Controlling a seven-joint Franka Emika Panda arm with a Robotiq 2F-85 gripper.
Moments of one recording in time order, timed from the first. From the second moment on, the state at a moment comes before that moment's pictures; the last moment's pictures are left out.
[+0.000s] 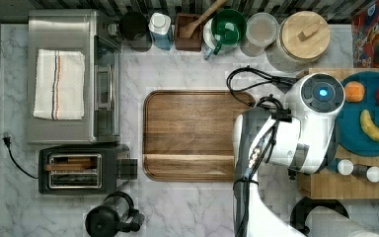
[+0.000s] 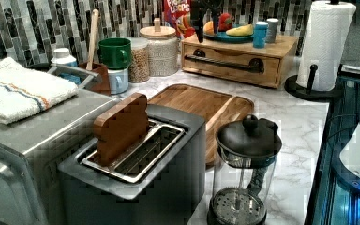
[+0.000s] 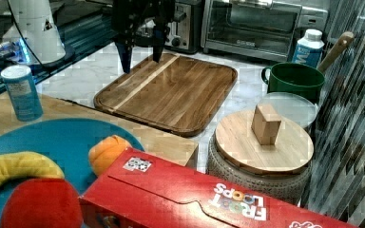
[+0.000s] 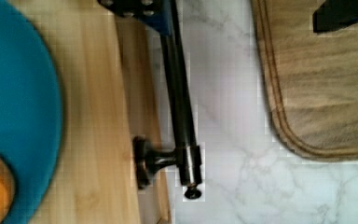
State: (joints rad) arm -0.26 0.16 -0.09 -2.02 -0.17 0.60 -0.90
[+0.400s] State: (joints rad) arm -0.26 0.17 -0.09 -2.03 -0.22 0.67 -0.94
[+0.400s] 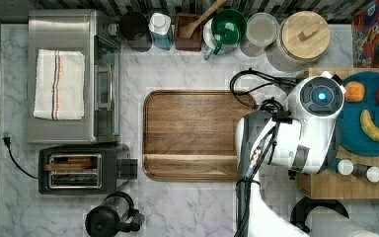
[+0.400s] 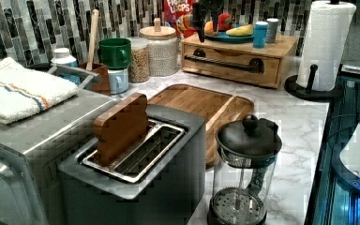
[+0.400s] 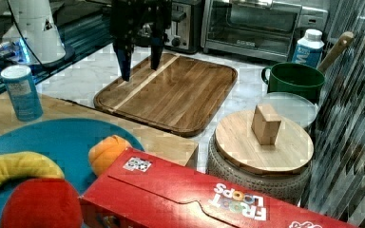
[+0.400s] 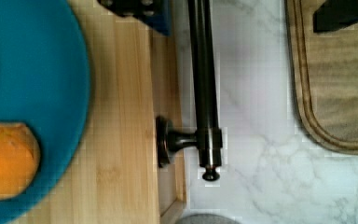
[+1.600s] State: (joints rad) arm -0.27 0.24 -0.14 -2.21 -0.29 1.01 -0.96
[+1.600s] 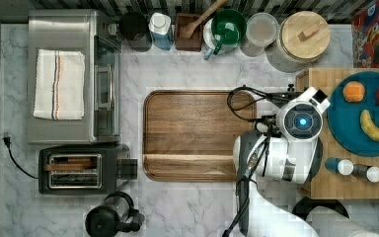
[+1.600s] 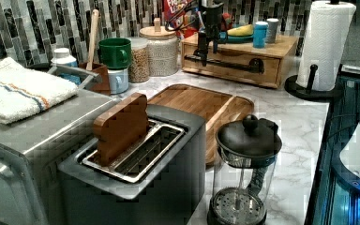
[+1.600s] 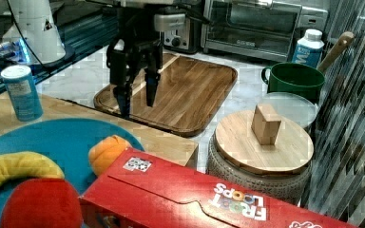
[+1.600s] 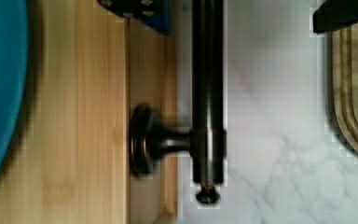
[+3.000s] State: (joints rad) arm -0.28 0.27 -0.15 -2.26 -0.21 1.01 -0.92
